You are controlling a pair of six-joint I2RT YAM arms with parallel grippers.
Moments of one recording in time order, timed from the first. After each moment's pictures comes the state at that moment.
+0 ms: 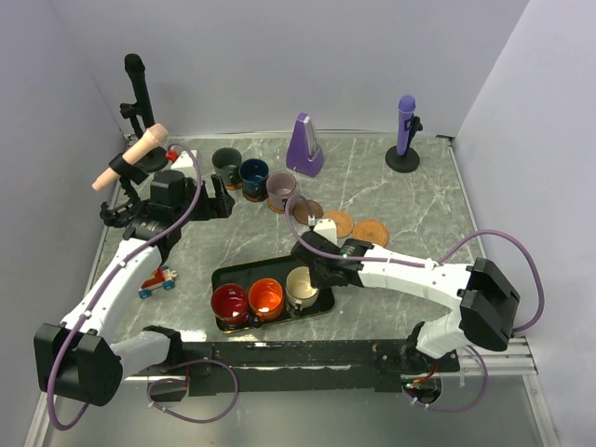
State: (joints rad) left arm -0.24 1.12 0.91 -0.27 0.09 -0.30; right arm 1.04 1.43 1.00 -0.73 0.36 0.80
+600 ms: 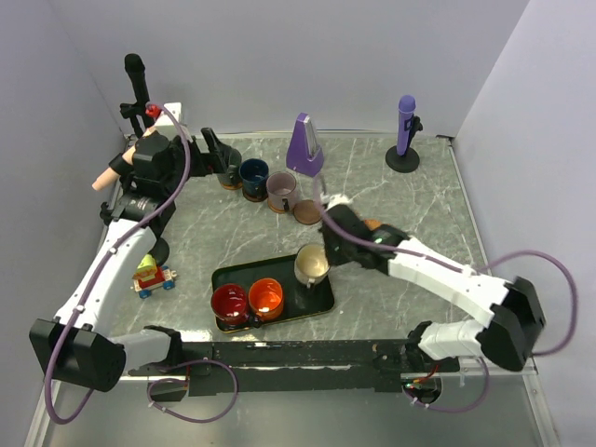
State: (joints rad) left arm -0.23 1.20 1.19 -0.16 0.06 -0.29; right arm 0.86 1.28 1.00 -0.65 0.25 0.47
